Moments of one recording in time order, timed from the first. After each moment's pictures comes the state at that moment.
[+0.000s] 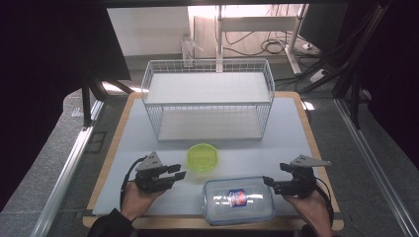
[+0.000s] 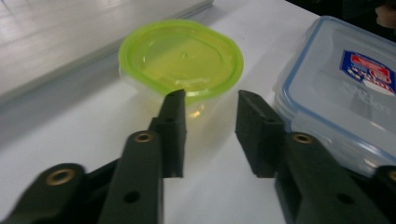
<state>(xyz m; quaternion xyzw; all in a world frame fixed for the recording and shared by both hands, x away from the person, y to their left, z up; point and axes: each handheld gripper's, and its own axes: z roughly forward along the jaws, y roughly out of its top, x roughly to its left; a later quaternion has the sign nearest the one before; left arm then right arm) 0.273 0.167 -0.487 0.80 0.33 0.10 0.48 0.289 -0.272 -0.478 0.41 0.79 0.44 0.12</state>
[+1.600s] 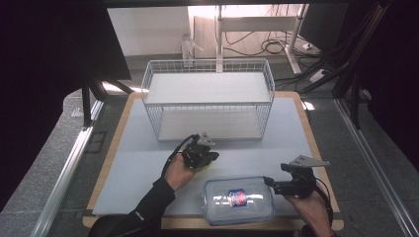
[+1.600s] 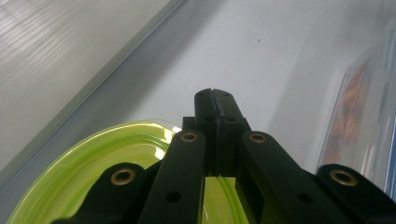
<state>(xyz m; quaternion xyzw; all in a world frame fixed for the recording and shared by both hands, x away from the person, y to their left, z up) 0.353 0.062 -0.481 0.88 0.29 0.10 0.37 0.291 -0.273 -0.481 0.41 0.80 0.43 0.13</state>
